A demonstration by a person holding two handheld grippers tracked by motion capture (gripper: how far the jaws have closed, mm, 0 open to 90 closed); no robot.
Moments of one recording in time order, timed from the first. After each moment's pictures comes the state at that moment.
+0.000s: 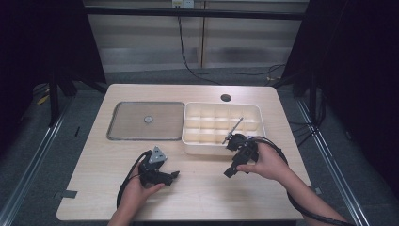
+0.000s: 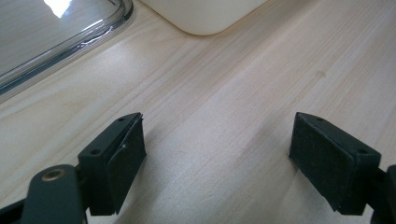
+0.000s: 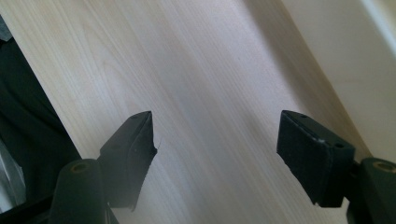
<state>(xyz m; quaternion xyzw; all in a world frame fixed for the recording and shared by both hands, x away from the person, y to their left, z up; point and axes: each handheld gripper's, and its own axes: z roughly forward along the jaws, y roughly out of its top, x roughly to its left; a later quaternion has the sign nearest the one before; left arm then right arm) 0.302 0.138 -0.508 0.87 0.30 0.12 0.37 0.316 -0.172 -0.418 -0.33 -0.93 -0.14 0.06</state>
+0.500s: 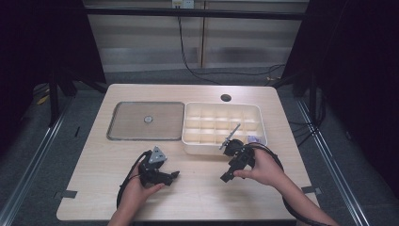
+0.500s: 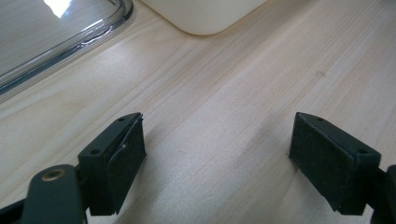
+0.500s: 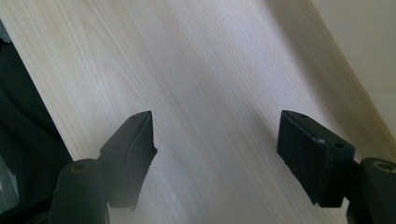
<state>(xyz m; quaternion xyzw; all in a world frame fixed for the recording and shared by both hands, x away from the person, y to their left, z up) 0.302 0.138 -0.508 0.87 0.30 0.12 0.37 0.309 -0.166 -0.437 -0.32 -0.93 -0.16 0.07</state>
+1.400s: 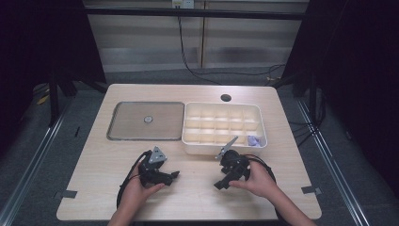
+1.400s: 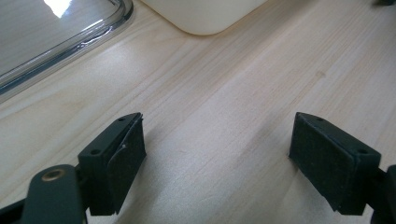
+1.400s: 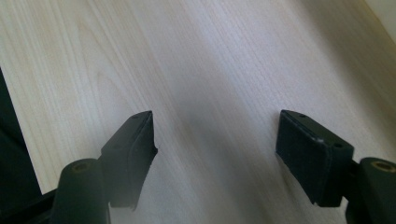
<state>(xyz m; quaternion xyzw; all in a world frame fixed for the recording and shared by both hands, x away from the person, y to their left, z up) 0.302 0.138 -0.508 0.87 0.30 0.12 0.37 0.294 -0.159 -0.476 -0.30 -0.93 -0.22 0.05</state>
